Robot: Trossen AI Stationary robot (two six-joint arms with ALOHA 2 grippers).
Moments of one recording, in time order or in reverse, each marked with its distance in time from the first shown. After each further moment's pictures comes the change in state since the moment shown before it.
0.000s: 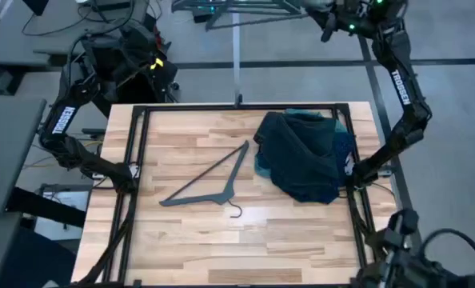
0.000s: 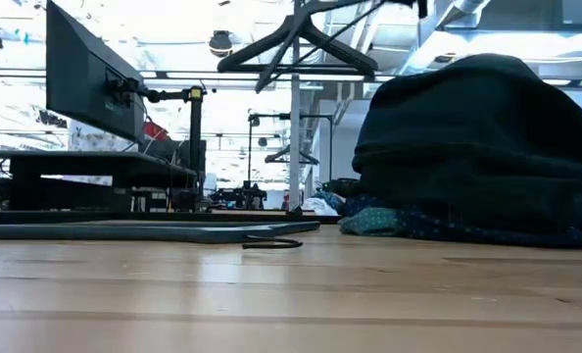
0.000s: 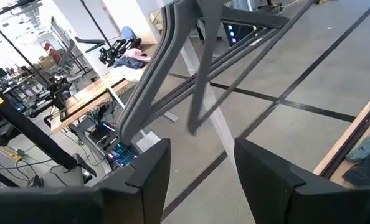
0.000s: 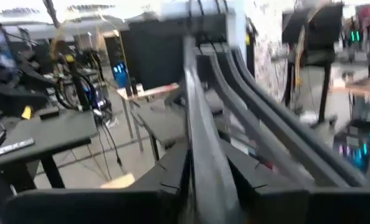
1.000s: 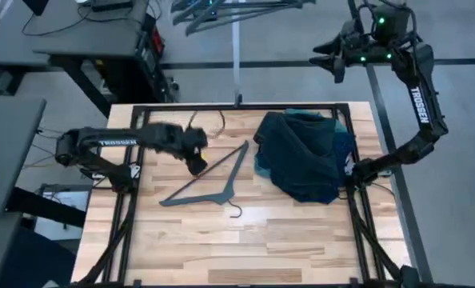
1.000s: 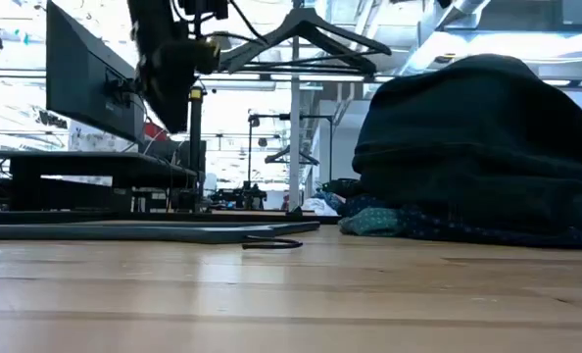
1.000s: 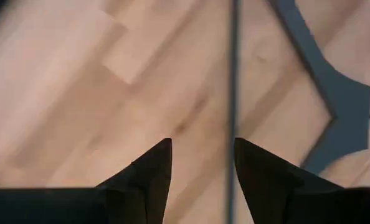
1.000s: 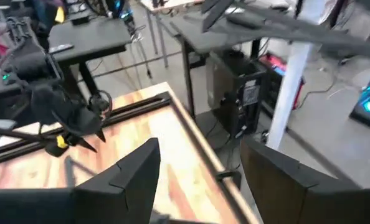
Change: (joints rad) left arm -0.398 0.013 -1.022 -0.038 0.312 -0.837; right arm 0.123 -0.167 -0.001 -0.599 -0.010 -0.292
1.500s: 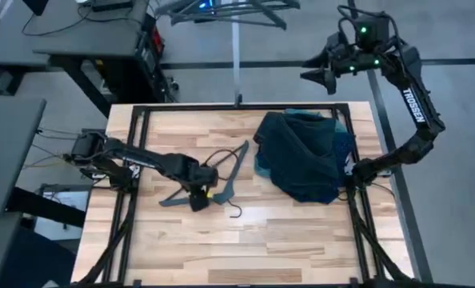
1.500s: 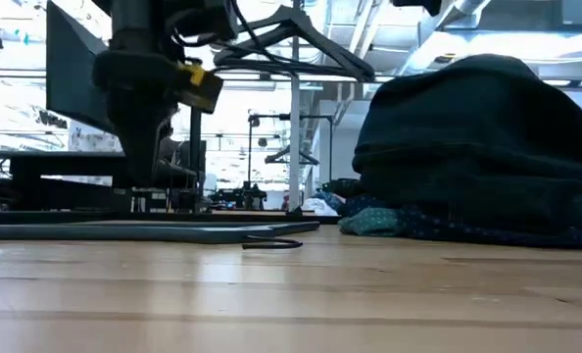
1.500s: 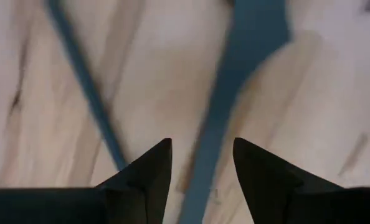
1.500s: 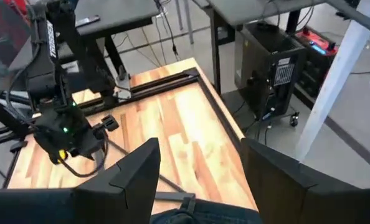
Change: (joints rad) left arm -0.245 0.183 -0.052 0.147 0.202 0.083; right arm 0.112 0.003 -0.077 -0.023 0.000 -0.021
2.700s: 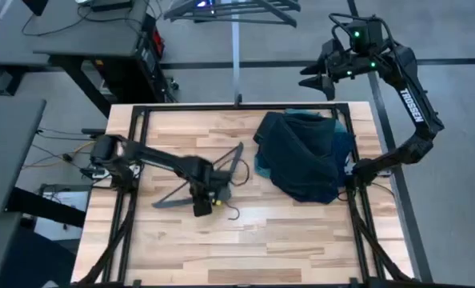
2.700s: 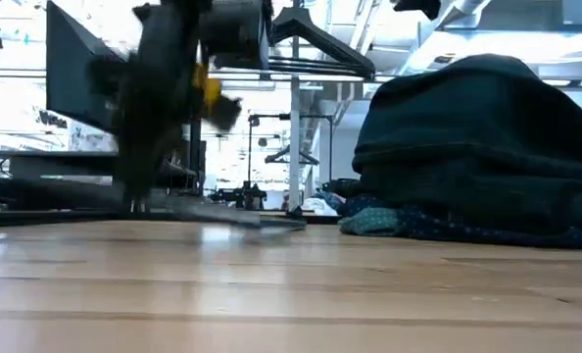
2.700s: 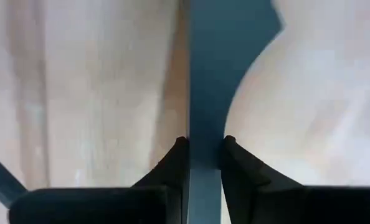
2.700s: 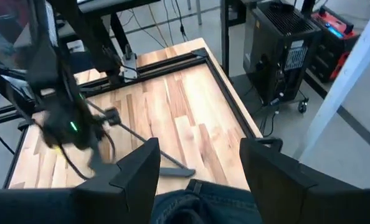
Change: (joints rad) left arm 0.043 0.137 0.202 -0.174 0.235 0.144; right arm 0.006 0.004 -0.006 -0.072 0.008 -0.053
